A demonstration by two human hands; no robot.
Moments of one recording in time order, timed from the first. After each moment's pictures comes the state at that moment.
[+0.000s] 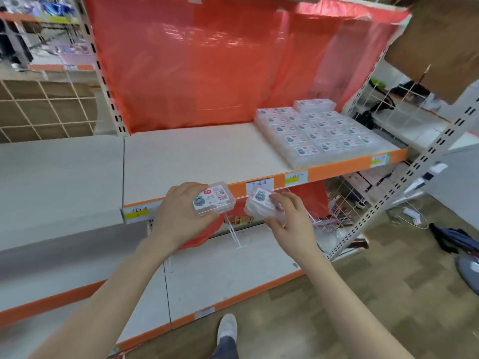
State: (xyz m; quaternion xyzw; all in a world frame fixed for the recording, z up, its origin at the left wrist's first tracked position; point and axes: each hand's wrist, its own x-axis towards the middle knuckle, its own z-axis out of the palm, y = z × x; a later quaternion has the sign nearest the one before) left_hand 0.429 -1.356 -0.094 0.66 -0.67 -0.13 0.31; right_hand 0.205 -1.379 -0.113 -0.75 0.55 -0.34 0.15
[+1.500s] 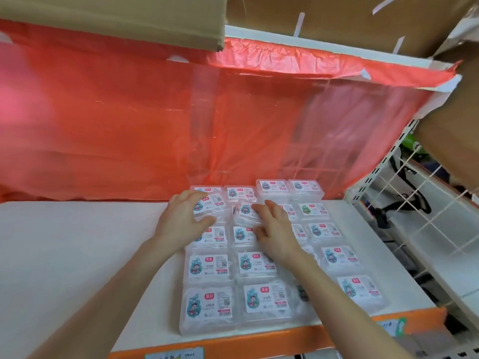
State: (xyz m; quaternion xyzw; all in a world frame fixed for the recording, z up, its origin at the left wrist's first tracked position) left_hand 0.261 -1.731 -0.086 0.75 -0.58 -0.09 0.31; right_hand 0.060 -1.804 -0.101 -0.87 0.44 -0.18 0.14
